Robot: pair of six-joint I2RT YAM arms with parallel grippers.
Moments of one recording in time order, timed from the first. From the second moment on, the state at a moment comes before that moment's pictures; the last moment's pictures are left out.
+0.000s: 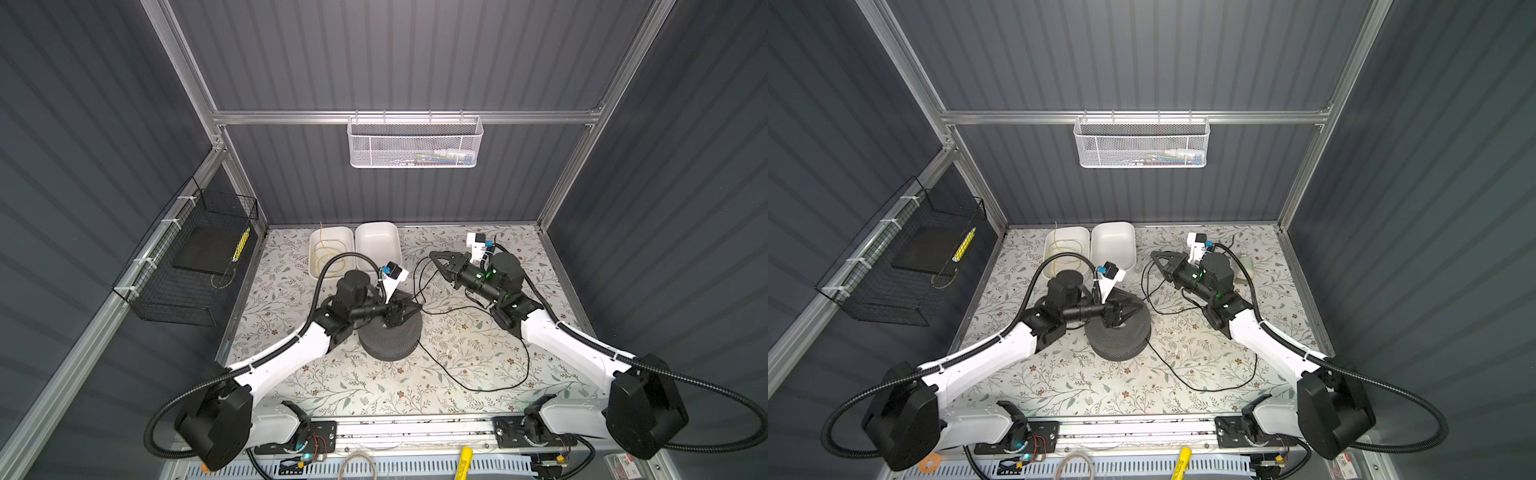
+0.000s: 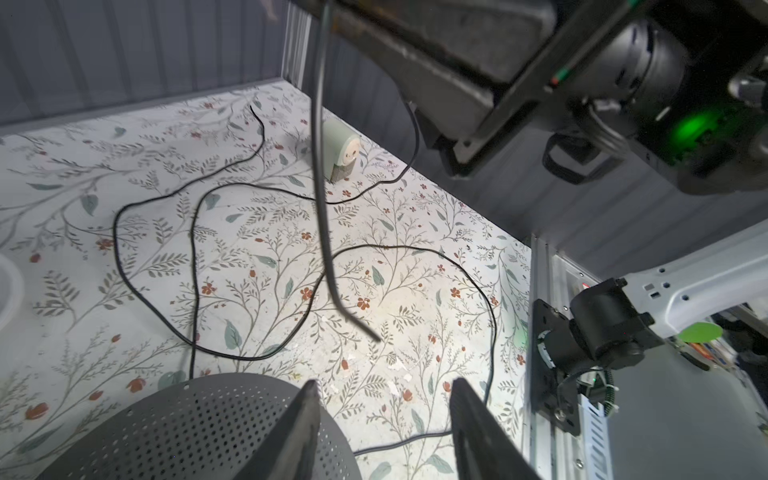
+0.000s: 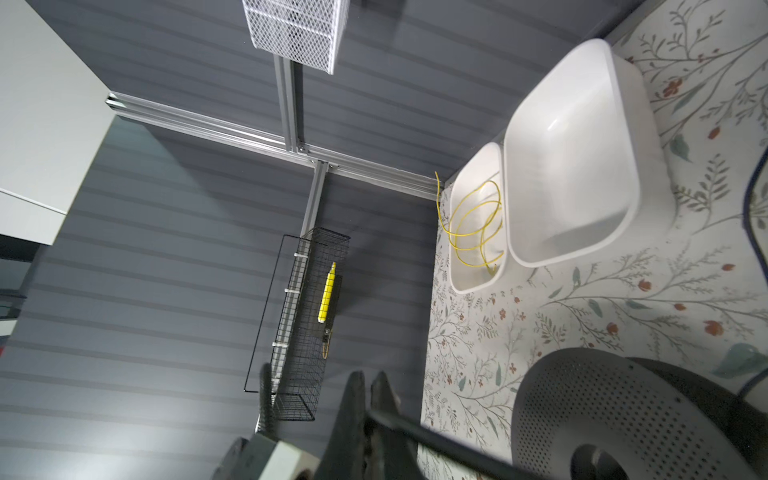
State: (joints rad) left arm -0.67 1.25 0.72 0.23 0.55 -0.19; right arm 0.49 1.29 0.82 0.47 -0.37 1.28
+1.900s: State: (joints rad) left arm -0.67 1.38 0.71 0.47 0.59 -0.29; right arm 0.50 1.30 0.75 0.55 -0.38 1.30
